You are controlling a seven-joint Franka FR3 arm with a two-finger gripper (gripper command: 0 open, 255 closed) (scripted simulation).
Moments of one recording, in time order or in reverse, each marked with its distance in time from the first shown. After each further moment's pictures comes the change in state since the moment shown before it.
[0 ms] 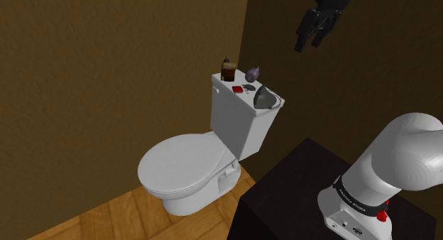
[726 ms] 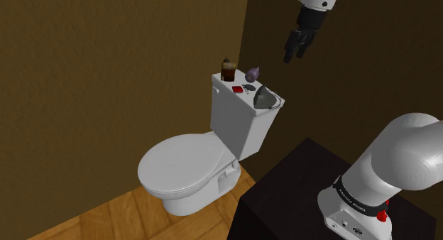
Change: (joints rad) arm -0.004 0.237 -0.161 -0.002 -0.041 0.170 -0.216
